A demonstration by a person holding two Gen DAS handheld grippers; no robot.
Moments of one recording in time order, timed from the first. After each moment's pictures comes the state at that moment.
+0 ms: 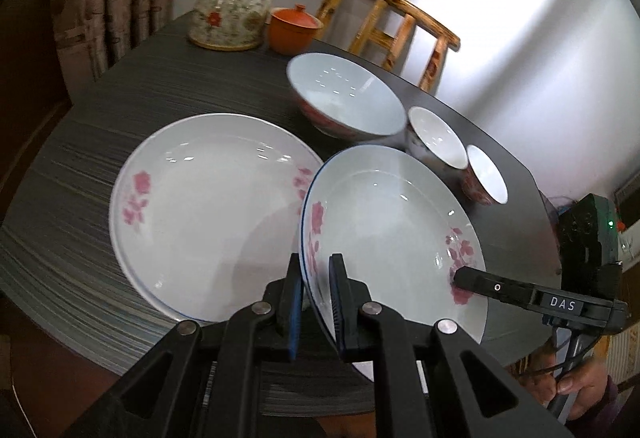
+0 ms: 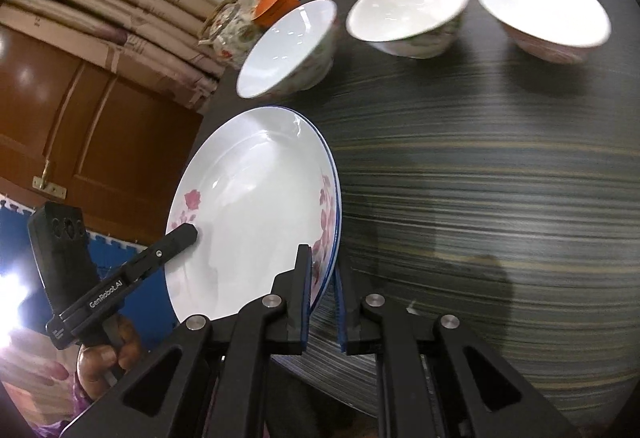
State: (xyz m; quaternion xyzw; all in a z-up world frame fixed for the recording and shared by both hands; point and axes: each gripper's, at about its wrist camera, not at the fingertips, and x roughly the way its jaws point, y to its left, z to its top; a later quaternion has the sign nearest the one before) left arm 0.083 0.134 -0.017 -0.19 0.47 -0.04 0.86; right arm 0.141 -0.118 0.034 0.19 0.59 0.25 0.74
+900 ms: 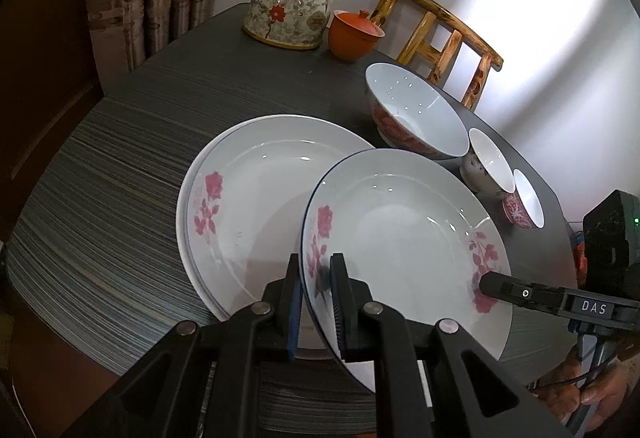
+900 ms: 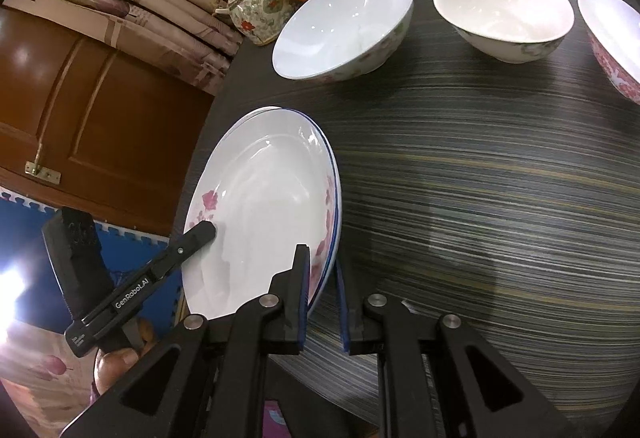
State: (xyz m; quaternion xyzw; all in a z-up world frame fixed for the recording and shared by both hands) left arm 0.083 0.182 -0.039 -0.21 0.47 0.01 0.85; right arm 0.162 -0.064 0.034 0.16 0.62 0.27 0.72
